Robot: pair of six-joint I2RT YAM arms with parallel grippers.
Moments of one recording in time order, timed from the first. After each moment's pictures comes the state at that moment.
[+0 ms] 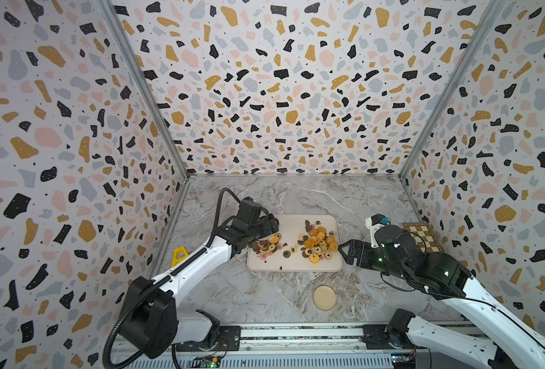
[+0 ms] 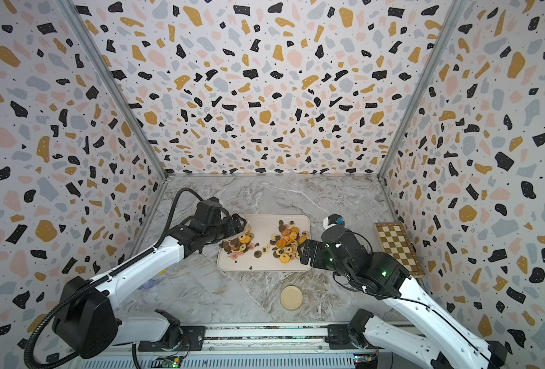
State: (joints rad) left arm -0.50 1.31 0.91 -0.33 0.05 -0.76; right arm 0.84 0.83 1.09 -0.99 0.12 0.85
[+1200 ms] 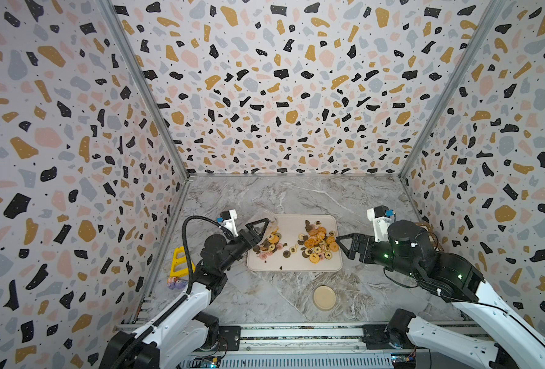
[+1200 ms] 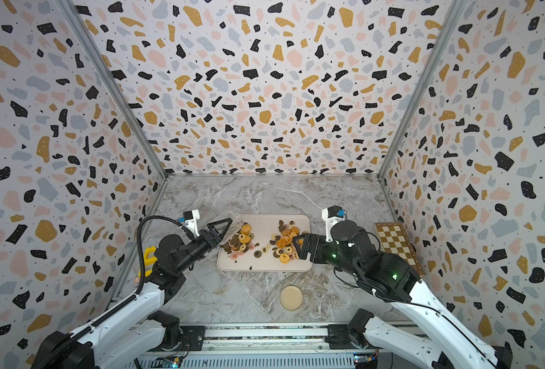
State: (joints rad) left arm -0.34 0.95 0.33 0.63 0.38 -1.08; right arm 0.84 0.82 1.15 -0.87 0.04 0.78
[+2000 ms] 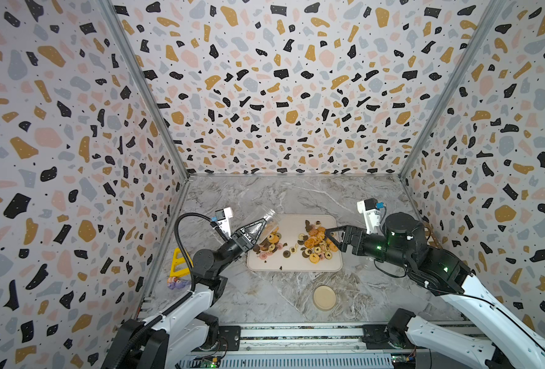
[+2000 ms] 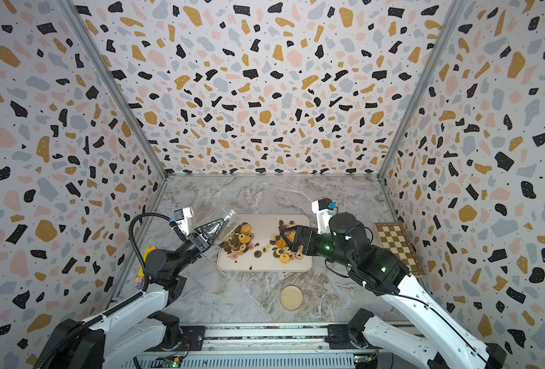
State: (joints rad) left arm -0.32 1.01 0.26 1.19 0.57 -1.22; right arm 0.77 0.87 1.11 -0.65 -0.16 0.79
